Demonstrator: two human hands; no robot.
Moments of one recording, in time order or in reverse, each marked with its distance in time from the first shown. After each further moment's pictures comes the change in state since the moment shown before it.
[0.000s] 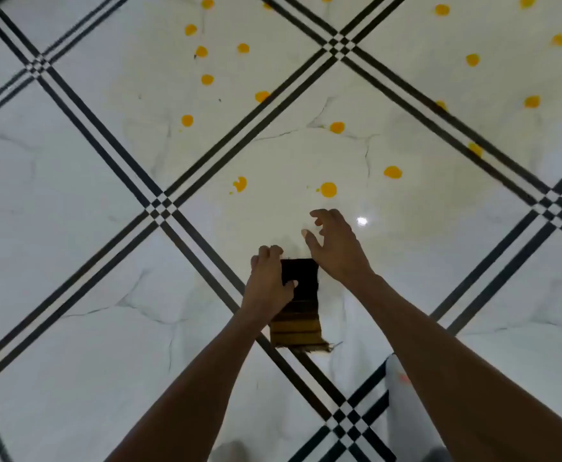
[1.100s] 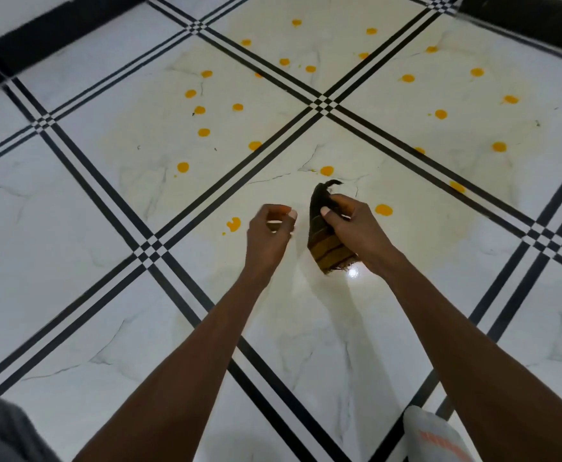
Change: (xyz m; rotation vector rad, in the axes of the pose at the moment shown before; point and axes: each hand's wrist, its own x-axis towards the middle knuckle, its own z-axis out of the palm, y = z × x) left_hand 0.090 0.058 -0.057 -0.858 0.318 0.115; right_hand 0.057 -0.015 -0.063 0.434 0.075 0.091
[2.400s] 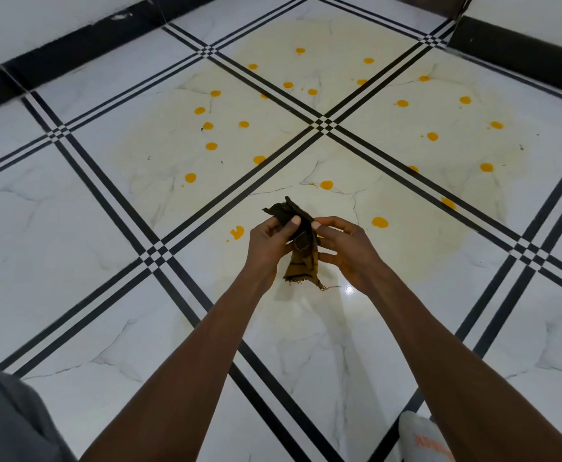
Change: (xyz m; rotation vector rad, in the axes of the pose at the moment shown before) left_hand -0.012 0.014 -0.010 -0.346 -0.164 -0.140; right_hand -0.025 -0.002 0.013 0.499 -0.077 0.163
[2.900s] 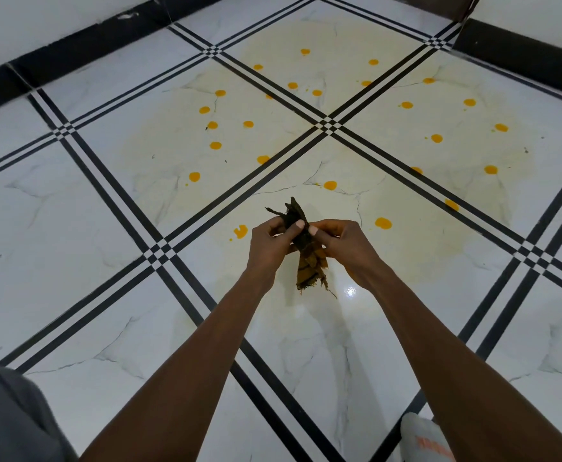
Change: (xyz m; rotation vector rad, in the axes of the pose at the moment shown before) left_hand 0.003 -0.005 -0.006 0.182 0.075 0.044; right_hand 0.007 0.002 0.006 -0.398 -0.007 -0.136
